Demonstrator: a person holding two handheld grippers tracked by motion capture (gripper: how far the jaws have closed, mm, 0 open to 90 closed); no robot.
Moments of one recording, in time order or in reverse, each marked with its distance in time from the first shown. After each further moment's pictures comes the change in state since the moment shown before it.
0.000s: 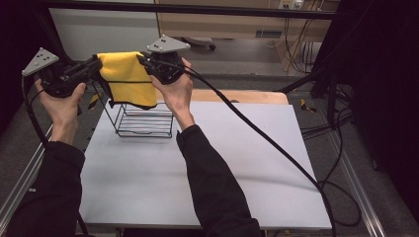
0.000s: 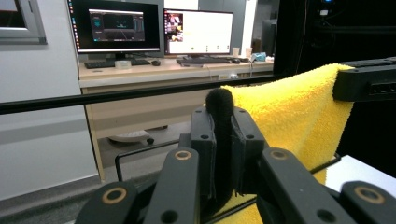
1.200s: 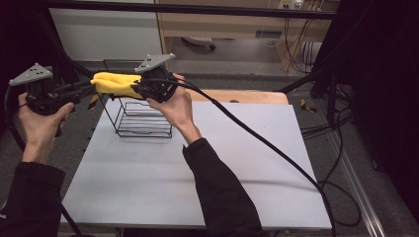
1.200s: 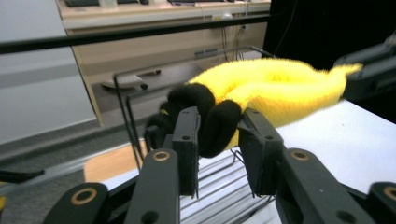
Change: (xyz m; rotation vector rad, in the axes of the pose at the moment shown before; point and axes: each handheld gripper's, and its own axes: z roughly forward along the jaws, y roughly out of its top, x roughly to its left) left arm -0.003 -0.003 -0.045 0.243 -0.027 -0.003; right arm 0.033 -0.013 -0.008 0.253 0.187 -0.065
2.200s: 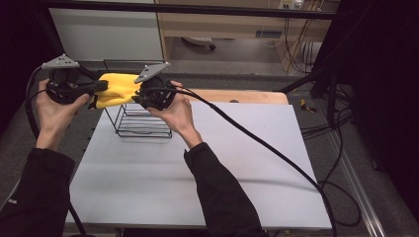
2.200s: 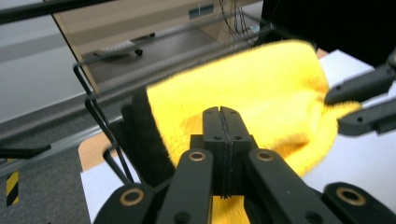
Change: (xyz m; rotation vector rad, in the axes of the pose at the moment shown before) left arm -0.017 0.017 0.039 0.209 -0.022 0.060; right arm 0.006 -0.017 0.012 0.074 0.040 -0.029
